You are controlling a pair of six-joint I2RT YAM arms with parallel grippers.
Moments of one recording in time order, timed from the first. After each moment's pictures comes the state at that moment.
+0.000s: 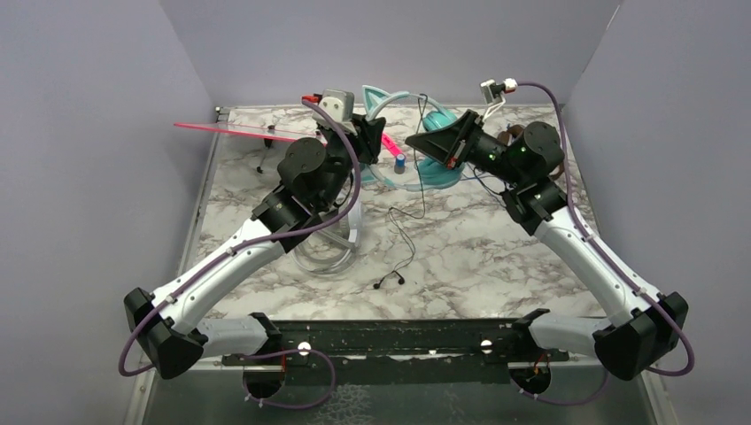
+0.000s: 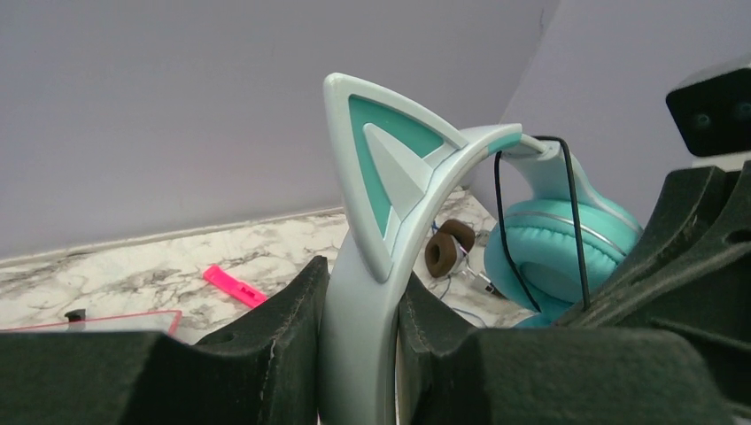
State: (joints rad) left arm -0.79 1.19 1.23 0.15 -0.34 -0.18; right arm 0.49 1.20 1.16 0.28 -0.62 0.91
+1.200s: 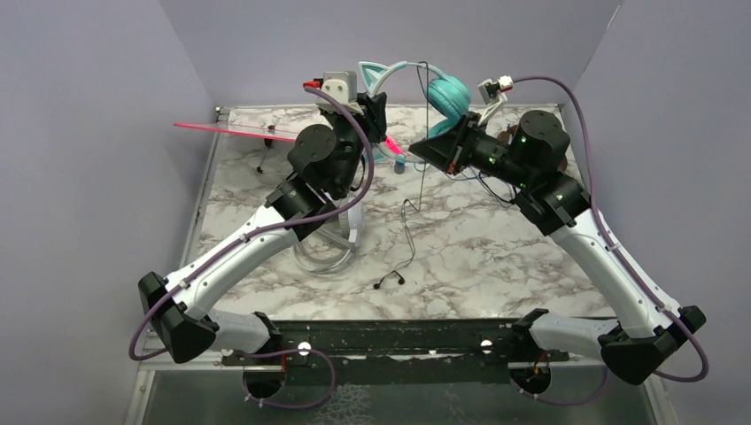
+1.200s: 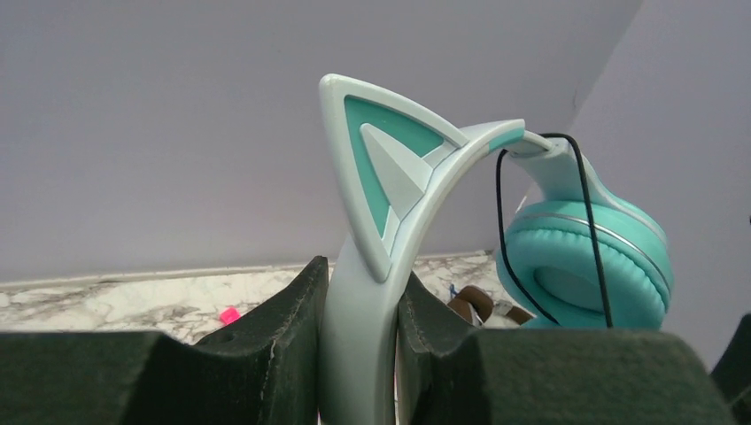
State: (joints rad) left arm -0.83 1.30 1.37 0.22 -0.51 -0.16; right arm 0.57 1.17 1.35 -0.18 -0.43 0.63
